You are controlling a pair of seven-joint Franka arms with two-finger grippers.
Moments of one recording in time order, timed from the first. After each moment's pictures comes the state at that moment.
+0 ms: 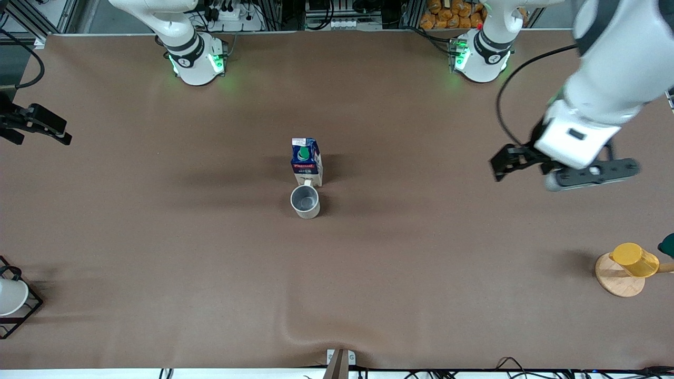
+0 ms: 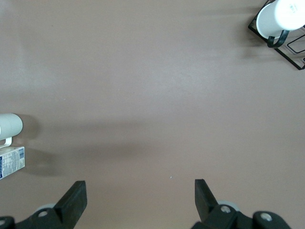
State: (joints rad) left arm 0.02 0.19 -0.32 -1.36 0.09 1.62 -0.44; right arm -0.04 -0.04 -0.03 -1.59 -0.01 1.58 -0.04
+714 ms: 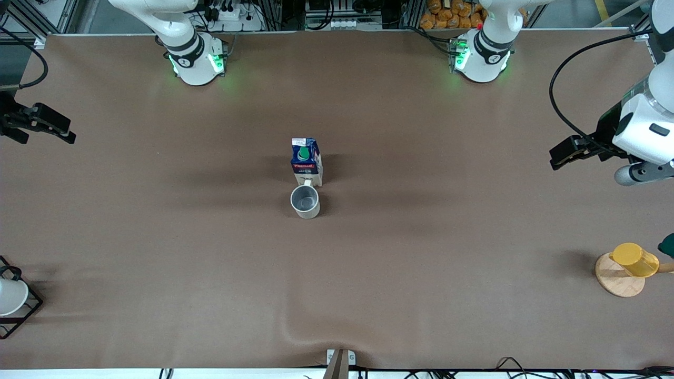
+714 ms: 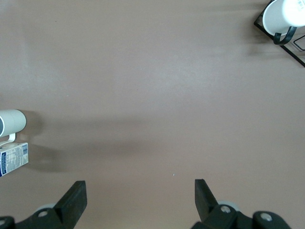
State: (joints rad) left arm 0.14 0.16 -0.32 -1.37 0.09 1.52 -0.35; right arm -0.04 -0.04 -0.02 -1.59 0.00 1.57 -0.04
